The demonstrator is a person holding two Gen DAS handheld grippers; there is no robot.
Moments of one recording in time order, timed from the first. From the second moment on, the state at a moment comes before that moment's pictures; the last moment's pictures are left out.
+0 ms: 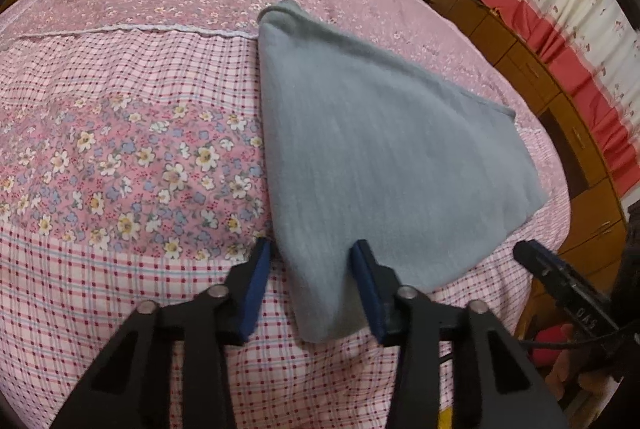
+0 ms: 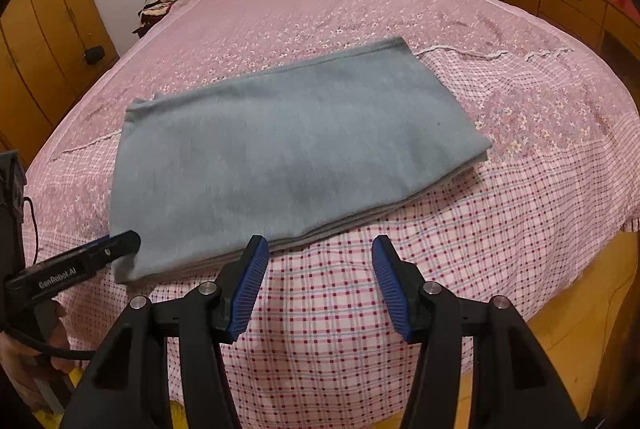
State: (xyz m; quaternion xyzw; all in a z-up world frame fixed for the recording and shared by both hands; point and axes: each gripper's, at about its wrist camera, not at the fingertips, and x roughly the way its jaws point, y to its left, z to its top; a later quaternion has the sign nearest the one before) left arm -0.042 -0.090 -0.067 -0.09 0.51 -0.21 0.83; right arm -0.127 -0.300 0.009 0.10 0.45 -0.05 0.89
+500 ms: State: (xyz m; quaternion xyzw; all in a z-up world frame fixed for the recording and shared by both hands) left arm -0.030 -0.070 -0.072 -0.12 0.51 -0.21 0.82; right arm -0.126 -0.297 0.006 0.10 0.45 -0.05 0.88
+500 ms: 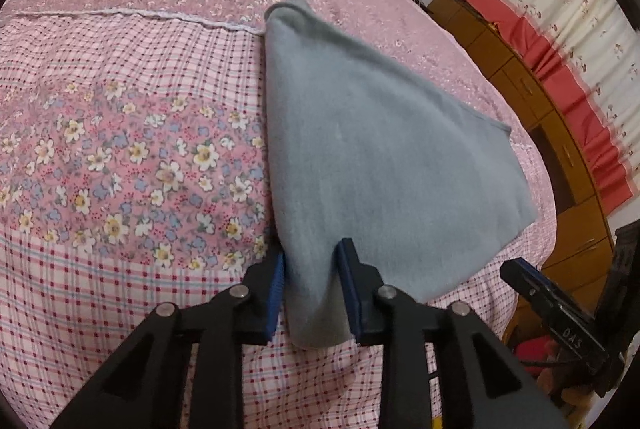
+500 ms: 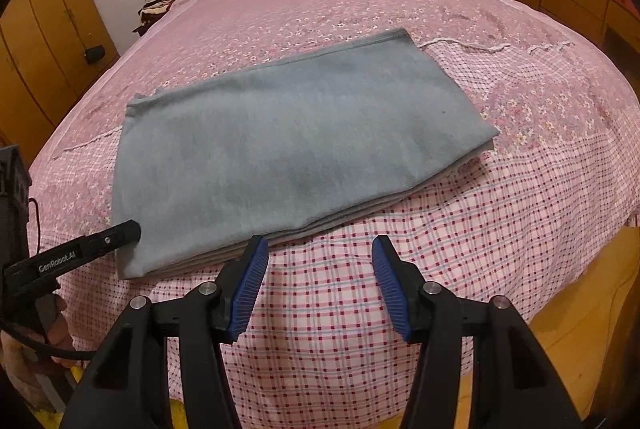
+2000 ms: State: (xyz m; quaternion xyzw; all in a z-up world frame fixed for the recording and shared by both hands) left arm -0.056 -0.218 0.068 0.06 0.38 -0.41 0.83; right arm -0.142 -0.348 0.055 0.16 0.40 -0.06 0.90
